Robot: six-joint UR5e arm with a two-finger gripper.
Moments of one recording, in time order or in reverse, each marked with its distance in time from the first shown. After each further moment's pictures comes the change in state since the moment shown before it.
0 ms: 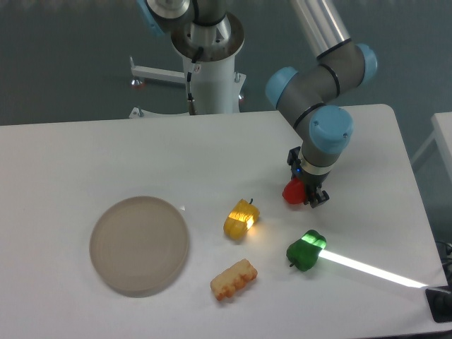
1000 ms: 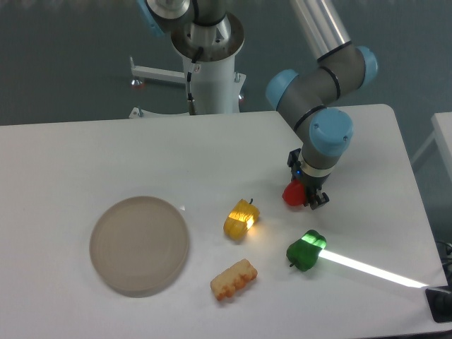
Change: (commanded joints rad) arm -0.002 -0.011 0.008 0.003 0.000 0.002
